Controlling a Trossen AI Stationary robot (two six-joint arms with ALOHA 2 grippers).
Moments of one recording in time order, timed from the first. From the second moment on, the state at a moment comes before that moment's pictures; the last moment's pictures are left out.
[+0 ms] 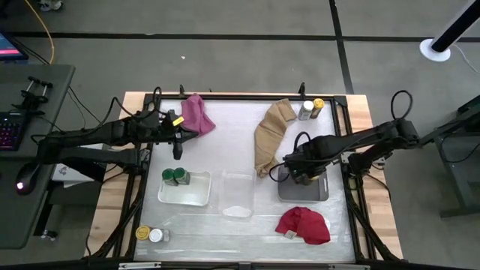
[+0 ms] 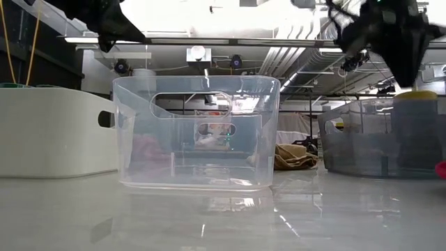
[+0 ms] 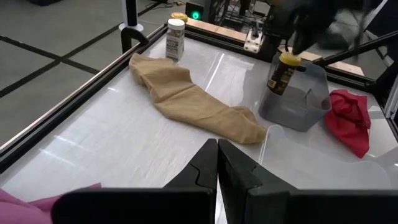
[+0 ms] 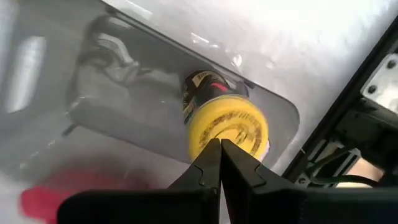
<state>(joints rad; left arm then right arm) 0.17 0.73 0.70 -0.39 -0.09 -0.18 0.20 1.44 1.18 -1.42 -0.02 1.30</state>
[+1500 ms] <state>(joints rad) 0.49 1.18 0.71 0.28 0.10 -0.61 -0.94 1.60 1.32 -1.05 0.39 1.06</state>
